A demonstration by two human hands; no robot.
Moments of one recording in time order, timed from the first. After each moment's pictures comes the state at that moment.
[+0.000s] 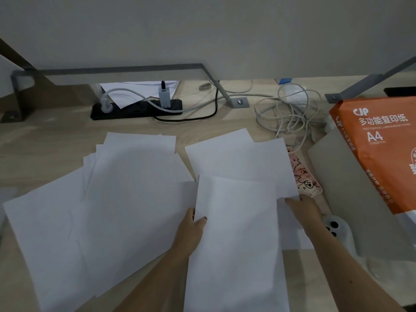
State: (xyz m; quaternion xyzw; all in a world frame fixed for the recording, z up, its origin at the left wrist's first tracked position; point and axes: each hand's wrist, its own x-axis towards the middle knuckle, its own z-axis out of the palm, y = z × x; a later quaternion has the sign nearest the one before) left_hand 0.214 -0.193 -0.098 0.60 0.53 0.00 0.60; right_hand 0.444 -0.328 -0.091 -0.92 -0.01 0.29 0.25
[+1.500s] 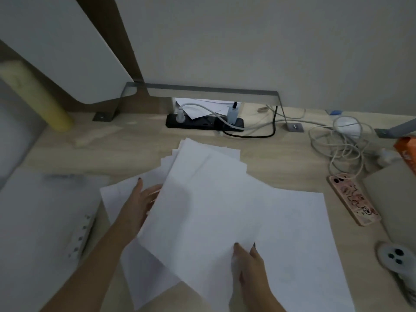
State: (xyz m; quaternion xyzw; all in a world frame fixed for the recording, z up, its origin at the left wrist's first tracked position) left_hand -0.001 -0.014 -0.043 0.35 0.51 0.18 0.76; right_hand 0.140 -0.221 -0.043 -0.66 0.13 0.46 0.58
